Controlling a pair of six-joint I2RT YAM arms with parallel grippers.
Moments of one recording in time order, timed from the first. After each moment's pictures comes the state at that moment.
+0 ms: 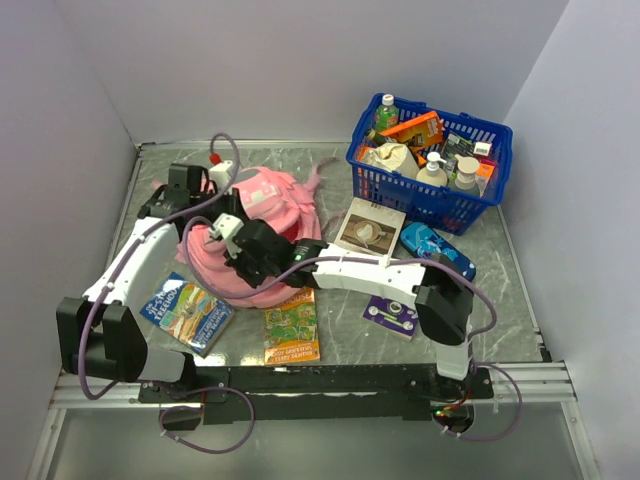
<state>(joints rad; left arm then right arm) -0.17 1.37 1.15 -0.57 0.59 -0.06 1.14 1.87 1.55 -0.32 0.04 0.08</state>
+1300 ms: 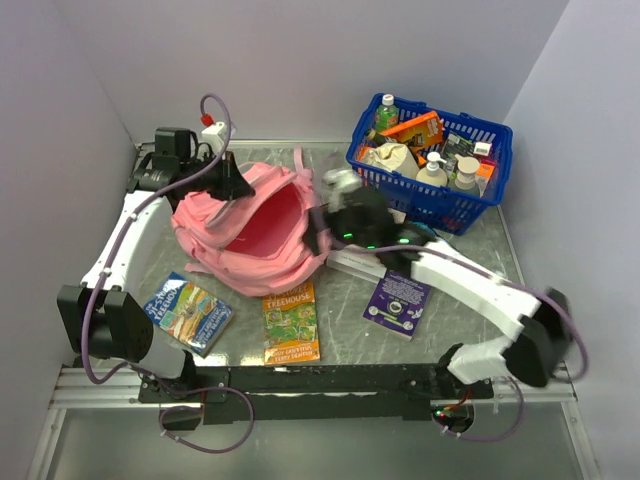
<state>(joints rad) -0.12 1.48 1.45 -0.60 0.69 -0.06 0.82 1.38 1.16 -0.26 -0.01 0.29</state>
